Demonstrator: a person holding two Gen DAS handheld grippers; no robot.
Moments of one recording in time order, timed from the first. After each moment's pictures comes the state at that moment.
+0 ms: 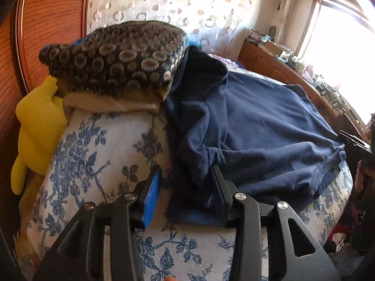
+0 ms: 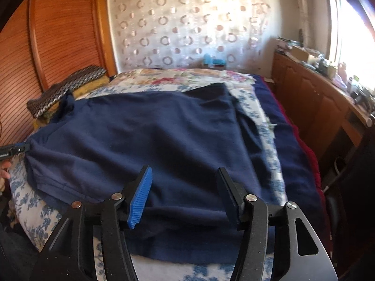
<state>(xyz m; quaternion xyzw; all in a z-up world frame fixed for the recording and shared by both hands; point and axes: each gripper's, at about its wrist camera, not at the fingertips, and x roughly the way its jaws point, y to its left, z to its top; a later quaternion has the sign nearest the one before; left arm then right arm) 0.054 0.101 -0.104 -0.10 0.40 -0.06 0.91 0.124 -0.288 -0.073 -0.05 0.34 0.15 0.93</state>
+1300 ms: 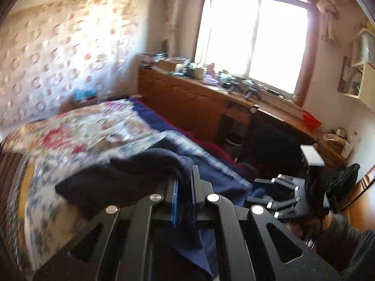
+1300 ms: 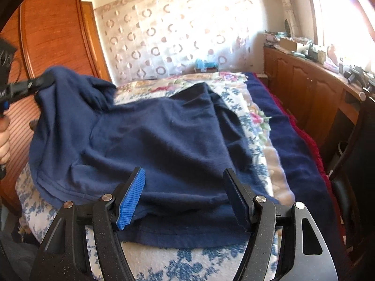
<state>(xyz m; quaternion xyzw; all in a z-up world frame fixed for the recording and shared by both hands) 0.159 -0.147 0.067 0.01 0.28 -0.35 0.89 0.101 -0.343 -0.066 0.03 0.32 0.13 0.94</state>
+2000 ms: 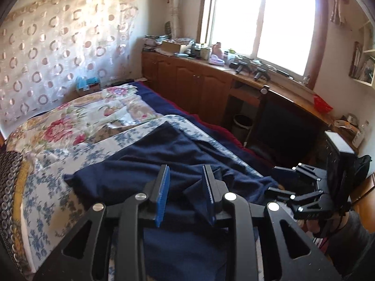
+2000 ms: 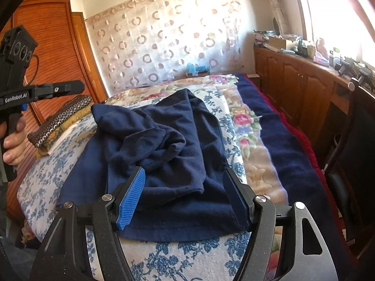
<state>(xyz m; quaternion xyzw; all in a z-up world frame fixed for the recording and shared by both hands) 0.176 -0.169 0.042 0.04 0.33 -0.31 0.89 0.098 -0.367 -0.062 0.05 0.31 0.12 0.94</state>
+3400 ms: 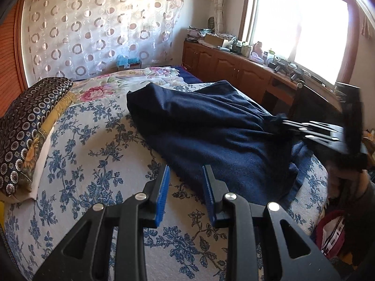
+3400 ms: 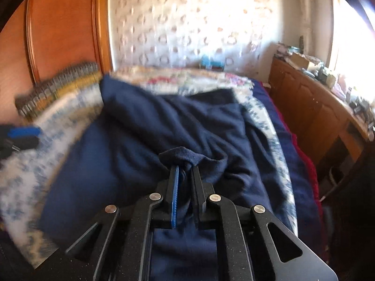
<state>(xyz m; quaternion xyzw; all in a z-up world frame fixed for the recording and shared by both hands) 0.119 -0.070 -0.037 0.00 0.35 -0.20 0.91 0.134 -0.286 -0.069 -0.04 0.32 0.12 0.94</state>
